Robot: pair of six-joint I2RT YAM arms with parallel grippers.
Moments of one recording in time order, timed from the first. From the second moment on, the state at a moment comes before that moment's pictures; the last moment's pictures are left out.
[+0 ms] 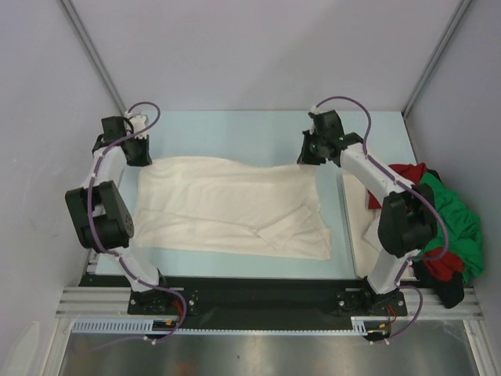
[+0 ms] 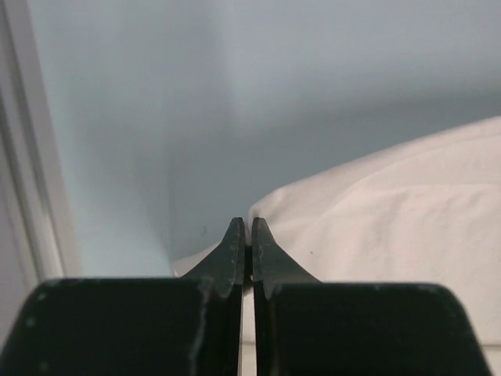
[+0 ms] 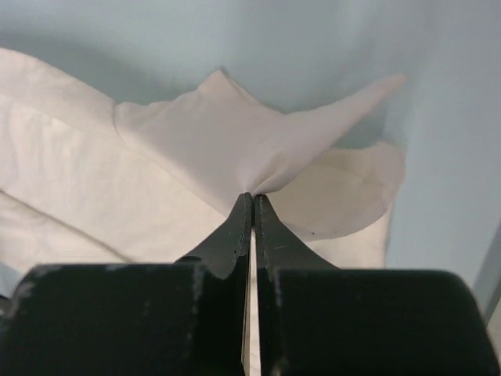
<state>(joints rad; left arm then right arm) 0.26 1.83 1.42 -0.51 0.27 0.23 0.35 1.83 1.55 -0.52 -0.11 0.39</state>
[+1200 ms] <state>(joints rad) 0.32 1.58 1.08 -0.61 0.30 0.76 0.49 1.41 0.88 -0.51 0.02 0.68</state>
